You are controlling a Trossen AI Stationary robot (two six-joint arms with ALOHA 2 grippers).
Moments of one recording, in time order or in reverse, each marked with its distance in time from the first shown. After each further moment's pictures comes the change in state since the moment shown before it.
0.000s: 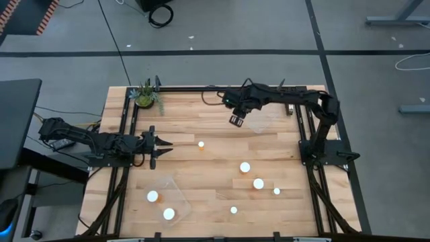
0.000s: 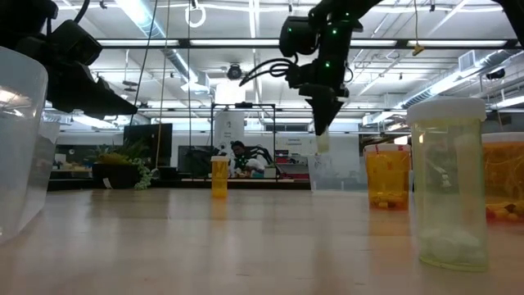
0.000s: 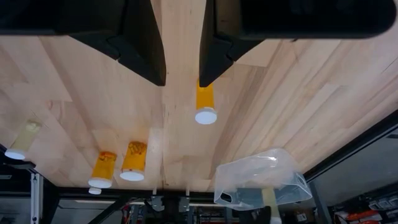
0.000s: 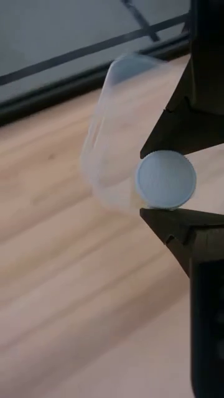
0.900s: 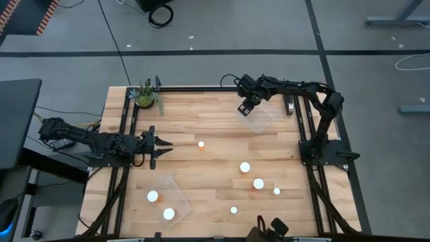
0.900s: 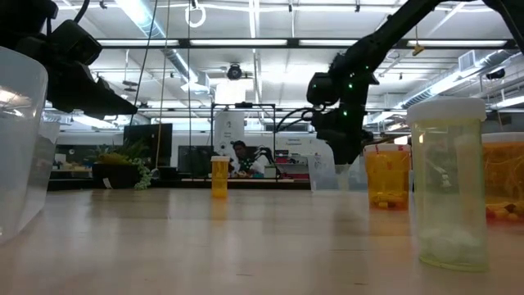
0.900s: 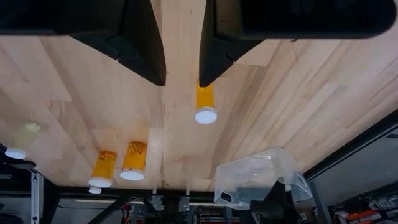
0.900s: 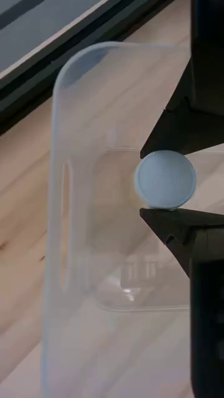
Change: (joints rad) left arm 0.000 0.000 0.000 0.001 0.000 0.000; right arm -0.315 0.001 -0.290 0.331 -0.160 -0.030
